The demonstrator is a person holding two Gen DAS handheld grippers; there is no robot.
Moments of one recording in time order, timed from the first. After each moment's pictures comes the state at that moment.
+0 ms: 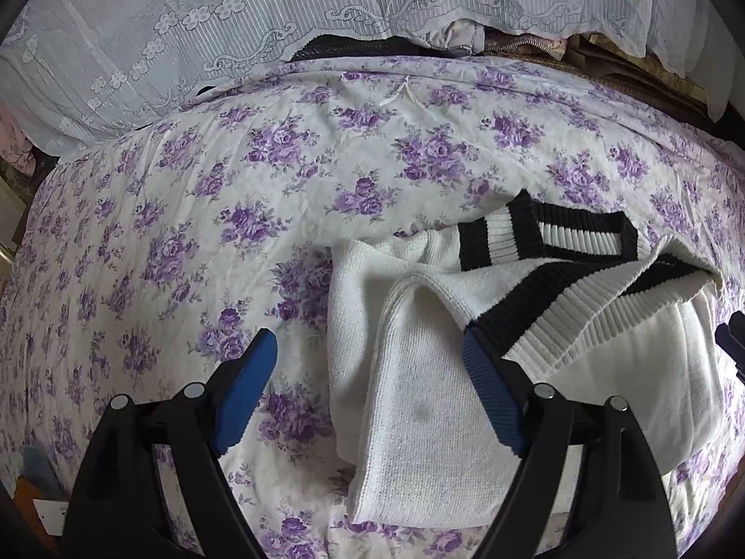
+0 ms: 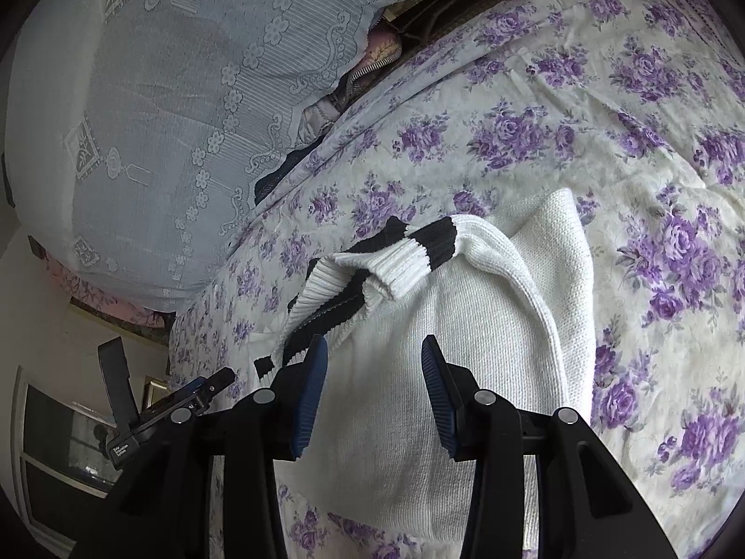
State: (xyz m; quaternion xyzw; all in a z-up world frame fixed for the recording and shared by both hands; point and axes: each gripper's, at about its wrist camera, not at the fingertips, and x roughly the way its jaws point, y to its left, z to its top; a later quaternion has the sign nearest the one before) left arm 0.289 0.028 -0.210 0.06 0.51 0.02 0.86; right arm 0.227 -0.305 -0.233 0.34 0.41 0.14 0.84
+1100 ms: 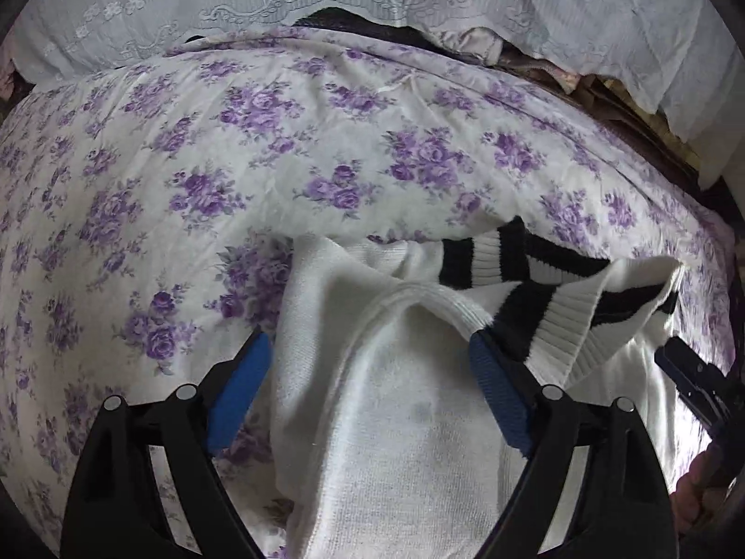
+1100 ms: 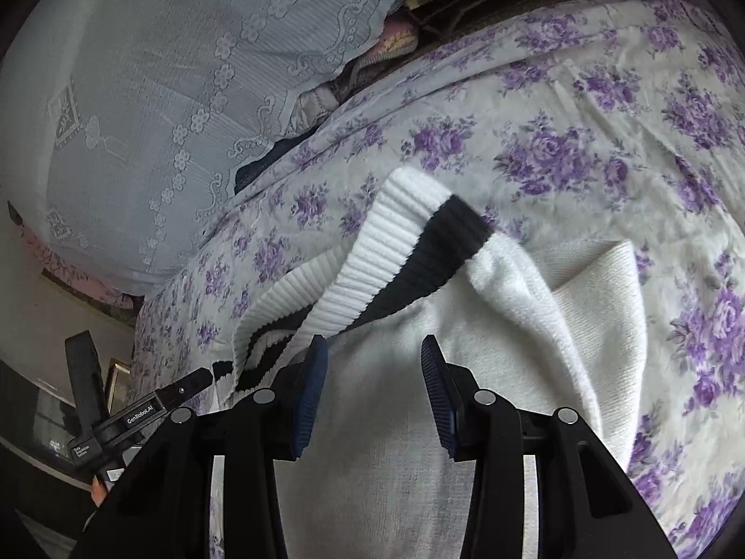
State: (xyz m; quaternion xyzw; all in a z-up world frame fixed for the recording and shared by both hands) left arm 0.314 0.034 -0.235 -0.05 0.51 -0.02 0.86; right arm 0.282 -0.275 -0.248 0.27 0.43 0.13 0.85
